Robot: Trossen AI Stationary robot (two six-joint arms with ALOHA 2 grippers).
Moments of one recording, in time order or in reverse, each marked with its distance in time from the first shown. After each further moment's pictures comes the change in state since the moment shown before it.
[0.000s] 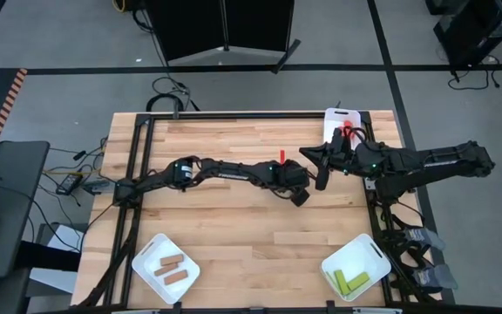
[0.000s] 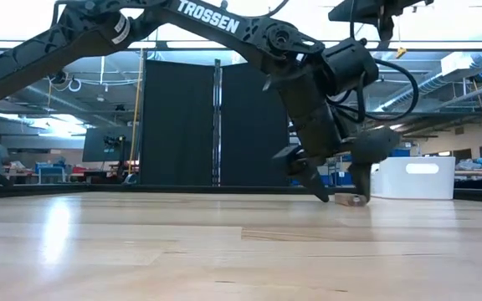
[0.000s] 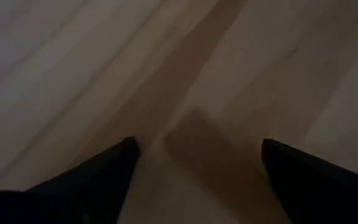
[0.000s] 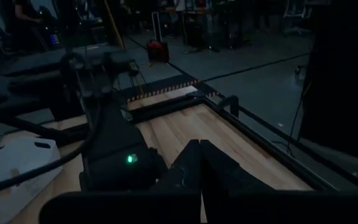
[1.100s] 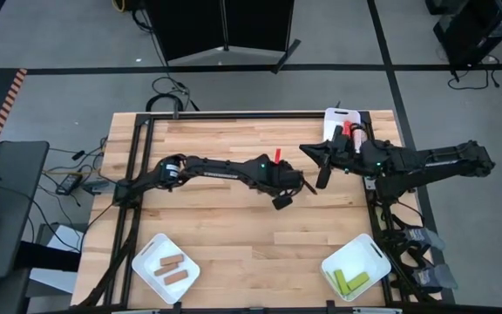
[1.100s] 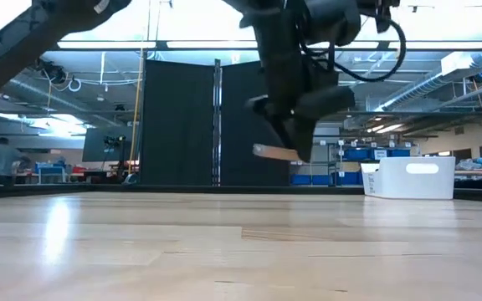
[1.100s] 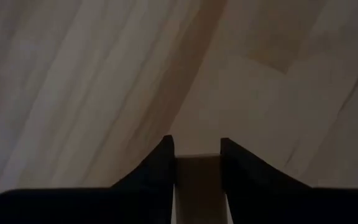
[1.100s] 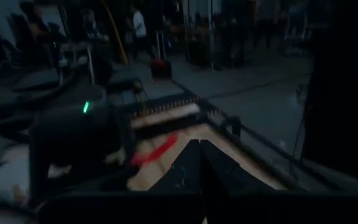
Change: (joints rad) left arm -0.055 -0.204 -0.013 -0.349 -0.109 0.204; right arm 0.001 -0.004 -0.001 0.076 0.000 -0.053
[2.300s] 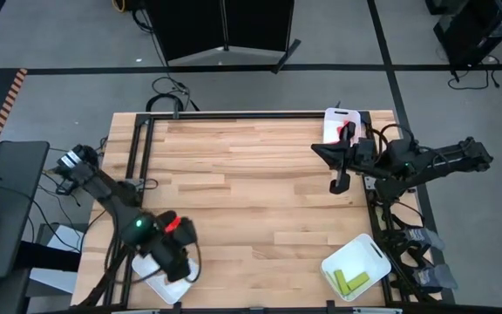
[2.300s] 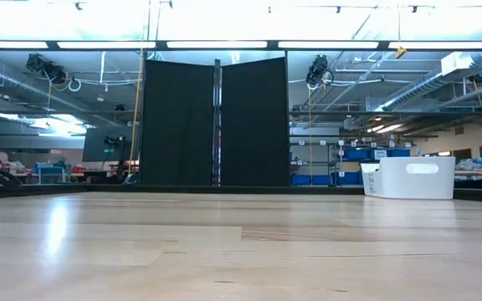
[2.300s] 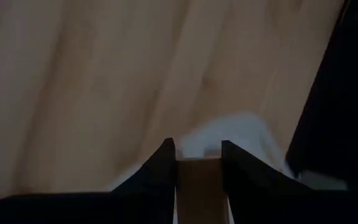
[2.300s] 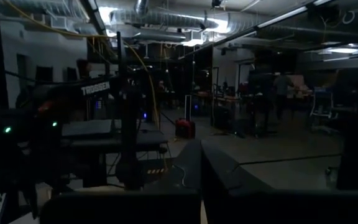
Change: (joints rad) left arm -0.705 -0.887 -0.834 -0.103 0.195 -0.646; right arm 0.120 -0.073 0.000 0.270 -0.017 -0.256
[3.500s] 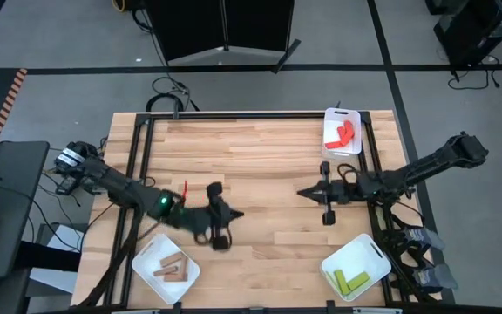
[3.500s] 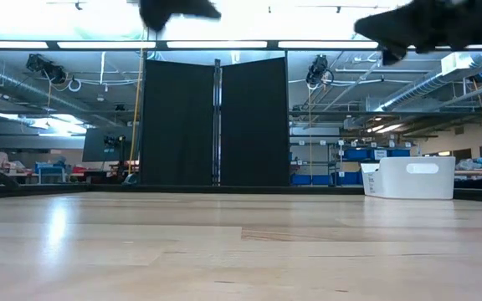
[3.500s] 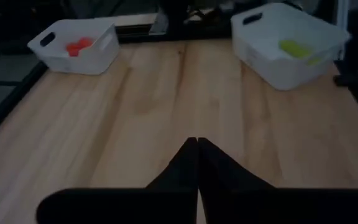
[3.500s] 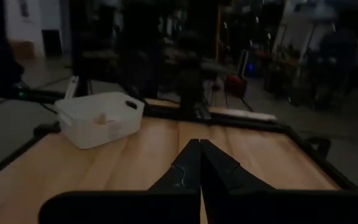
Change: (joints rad) left arm 0.263 -0.050 -0.294 0.965 -0.412 0.846; right arm 0.090 0.111 -0.436 0.291 -0.142 -0.007
